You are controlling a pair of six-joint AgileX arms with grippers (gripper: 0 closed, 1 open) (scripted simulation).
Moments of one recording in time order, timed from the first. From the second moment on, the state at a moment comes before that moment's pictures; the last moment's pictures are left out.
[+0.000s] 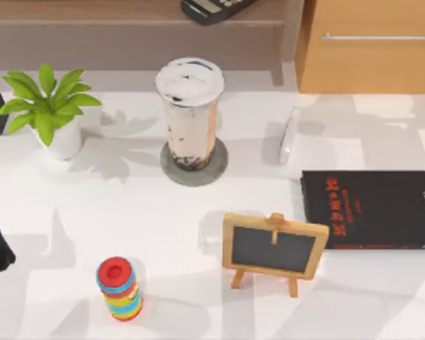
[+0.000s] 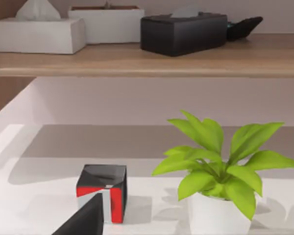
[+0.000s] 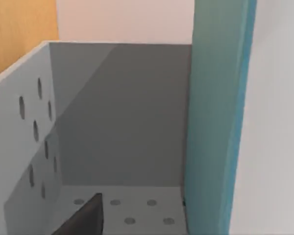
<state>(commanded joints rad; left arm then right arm) 0.00 0.00 0.00 0.00 0.00 0.00 -0.40 1.93 1.33 0.59 -0.37 -0.01</state>
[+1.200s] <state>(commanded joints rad) 0.00 0.00 0.00 0.00 0.00 0.00 -0.39 2.09 1.53 0.56 -0.36 -0.01</state>
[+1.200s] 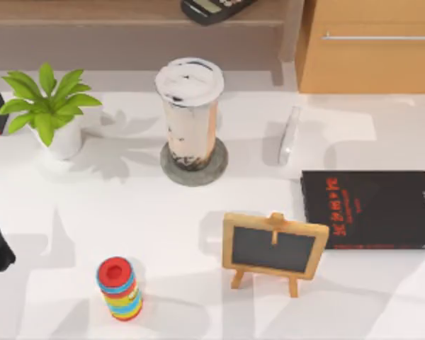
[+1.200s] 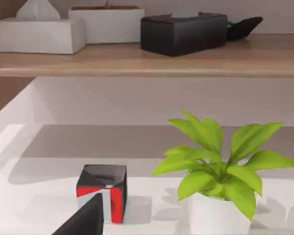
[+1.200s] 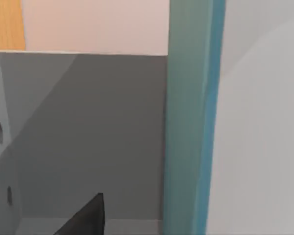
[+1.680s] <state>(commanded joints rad) 0.00 0.00 0.00 0.00 0.00 0.00 -0.39 2.09 1.53 0.56 -0.36 -0.01</state>
